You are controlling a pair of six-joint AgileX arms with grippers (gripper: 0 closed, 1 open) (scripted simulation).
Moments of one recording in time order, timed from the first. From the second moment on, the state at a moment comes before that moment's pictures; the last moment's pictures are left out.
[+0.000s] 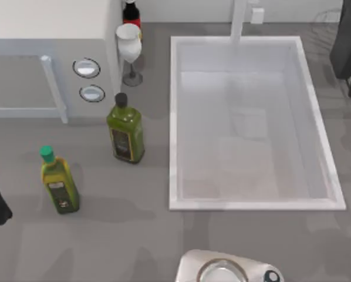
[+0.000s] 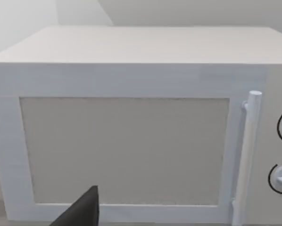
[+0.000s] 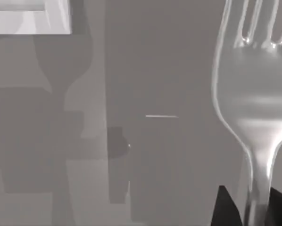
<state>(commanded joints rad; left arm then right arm) 0.00 0.00 0.00 0.00 0.00 0.00 -0.04 1.48 1.05 -1.13 0.00 -0.03</state>
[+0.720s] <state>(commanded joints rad) 0.00 0.00 0.00 0.00 0.00 0.00 -0.04 1.53 0.86 -0.90 0.00 -0.03</state>
